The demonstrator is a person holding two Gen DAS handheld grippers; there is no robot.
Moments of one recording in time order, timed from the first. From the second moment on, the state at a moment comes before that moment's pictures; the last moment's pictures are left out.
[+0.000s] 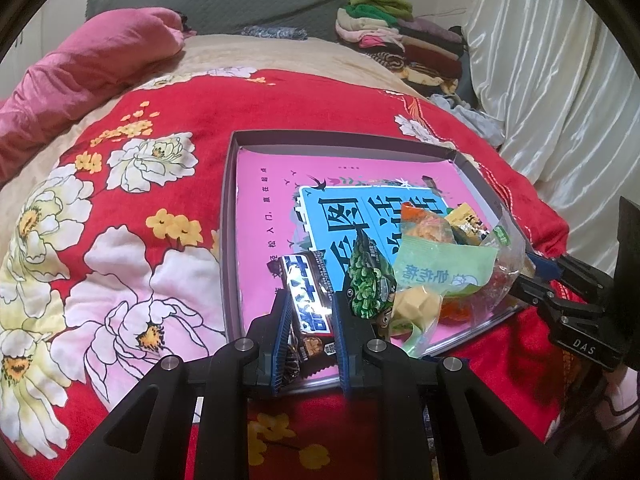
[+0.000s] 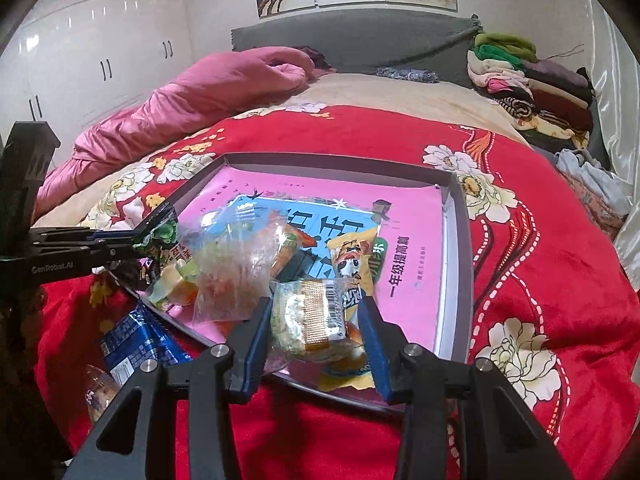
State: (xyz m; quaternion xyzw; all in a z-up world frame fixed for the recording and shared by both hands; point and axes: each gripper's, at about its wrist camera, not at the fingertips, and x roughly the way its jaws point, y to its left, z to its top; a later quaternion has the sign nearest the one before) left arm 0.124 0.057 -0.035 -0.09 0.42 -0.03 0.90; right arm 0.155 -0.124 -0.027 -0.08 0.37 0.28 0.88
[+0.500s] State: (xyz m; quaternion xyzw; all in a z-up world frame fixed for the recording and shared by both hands) left arm 0.123 0.060 -0.035 -0.10 0.42 -0.03 0.90; right arm 0.158 -0.128 -0.026 -0.08 0.37 0.27 0.89
